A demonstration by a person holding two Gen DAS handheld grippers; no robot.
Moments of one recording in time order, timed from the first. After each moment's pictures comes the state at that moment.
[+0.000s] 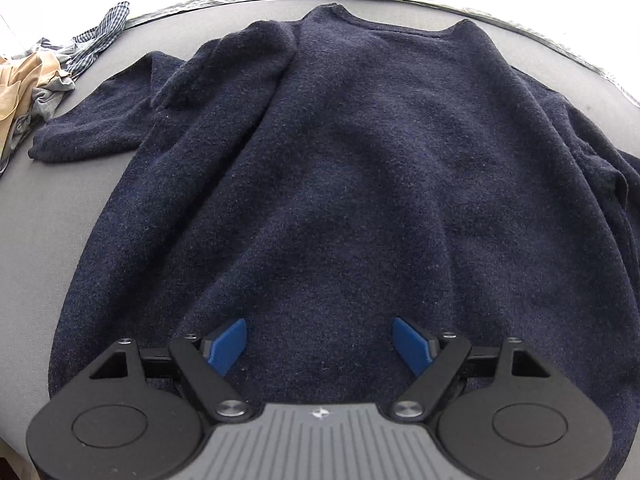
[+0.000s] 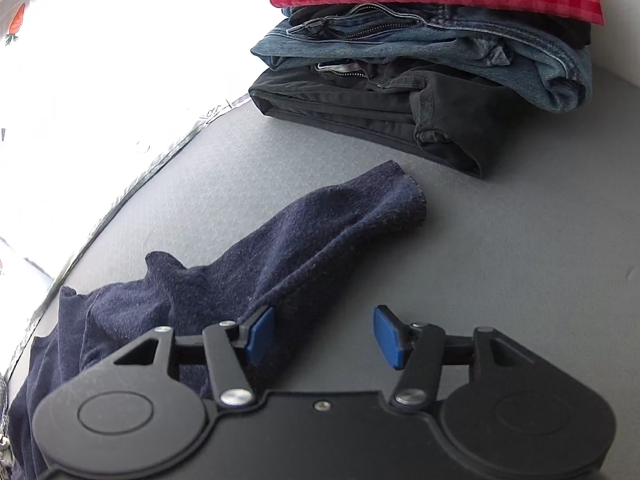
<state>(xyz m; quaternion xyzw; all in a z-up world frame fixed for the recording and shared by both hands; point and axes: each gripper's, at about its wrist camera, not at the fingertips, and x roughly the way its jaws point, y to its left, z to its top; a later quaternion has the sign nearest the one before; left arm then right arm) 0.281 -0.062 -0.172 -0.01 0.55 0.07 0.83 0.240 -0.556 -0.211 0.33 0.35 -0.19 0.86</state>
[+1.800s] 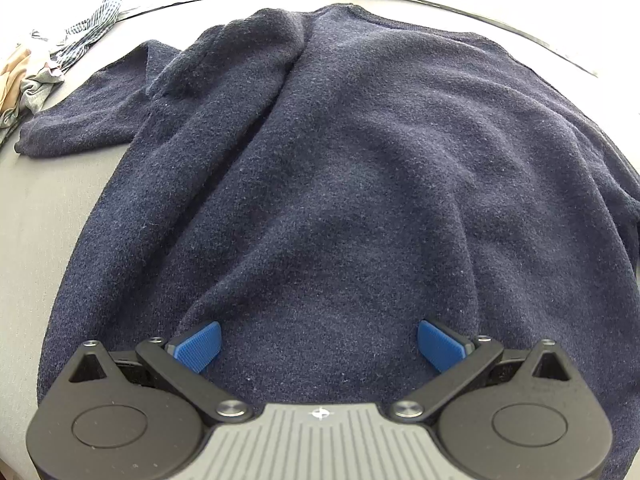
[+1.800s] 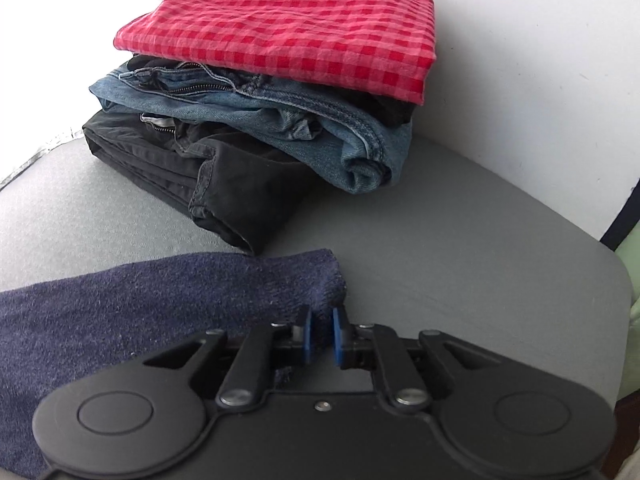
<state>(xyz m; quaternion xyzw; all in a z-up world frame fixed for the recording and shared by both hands) 0.289 -0.042 -0.185 -0.02 0.55 0.05 0.83 0.220 -0.581 -0.198 0.14 0.37 -0.42 0.82</state>
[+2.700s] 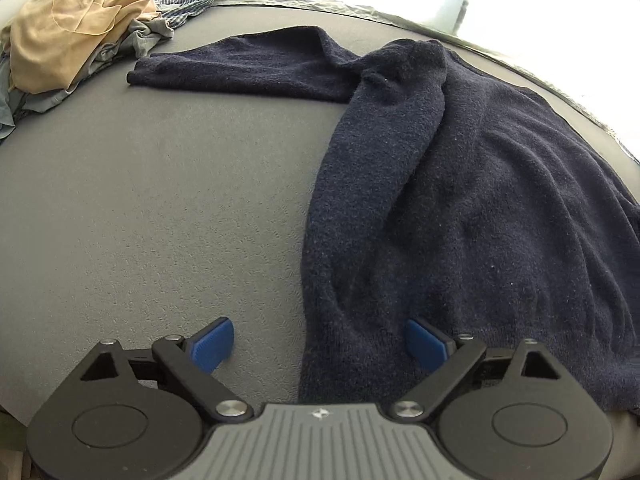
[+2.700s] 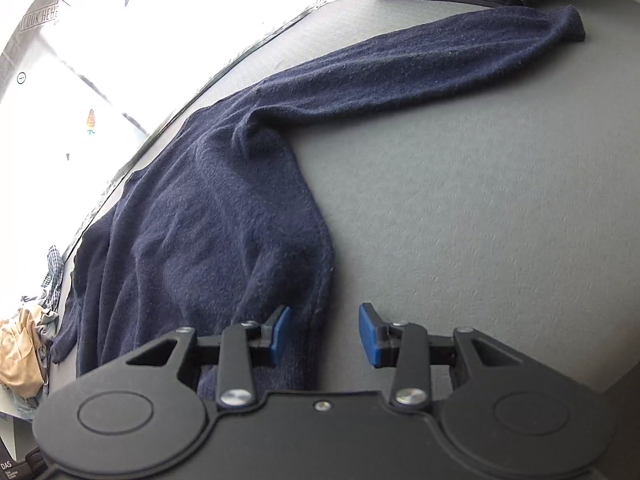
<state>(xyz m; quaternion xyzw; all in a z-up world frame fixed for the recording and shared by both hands) 0.180 0.106 -0.175 -0.08 0.50 0.05 0.86 0.103 -0.334 -0.203 0.33 0.42 -0.07 0.84</state>
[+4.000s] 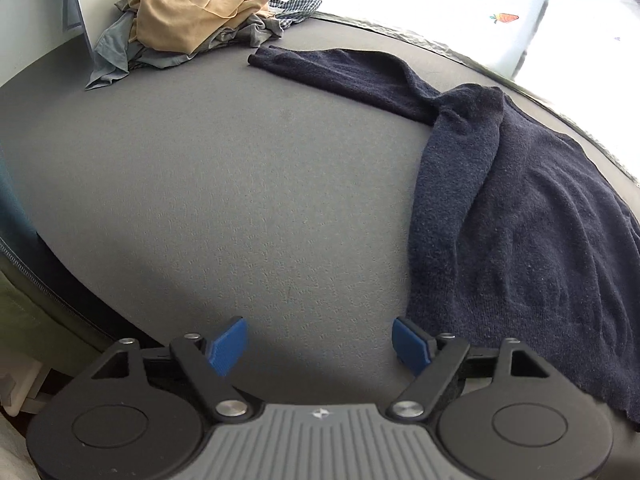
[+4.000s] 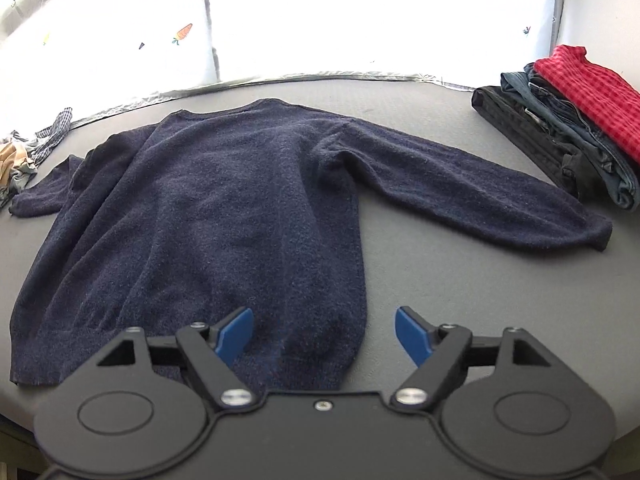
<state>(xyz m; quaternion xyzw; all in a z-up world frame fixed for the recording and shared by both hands) 0.092 0.130 -0.146 -0.13 0.46 0.16 0.86 0.117 -0.271 -0.148 0.03 0.41 -0.03 0.91</state>
